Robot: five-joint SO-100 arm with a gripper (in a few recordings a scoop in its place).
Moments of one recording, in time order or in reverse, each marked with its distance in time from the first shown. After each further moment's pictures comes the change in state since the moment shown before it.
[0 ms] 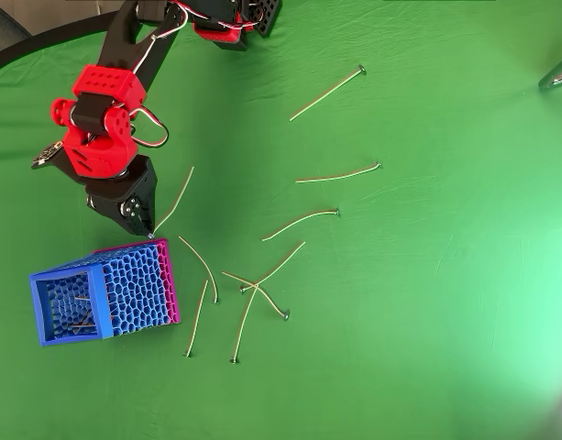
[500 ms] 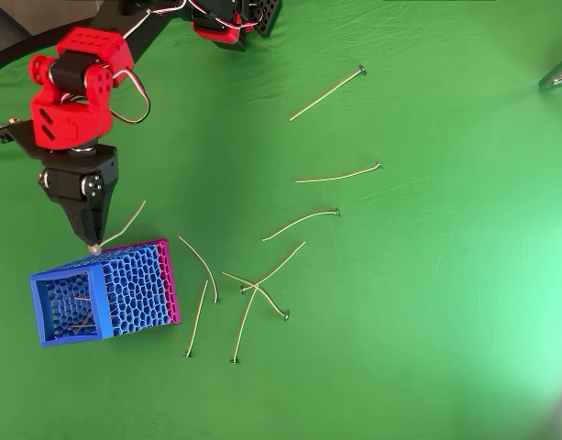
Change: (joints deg) arm 2.8 7.5 -2.6 -13.1 -10.2
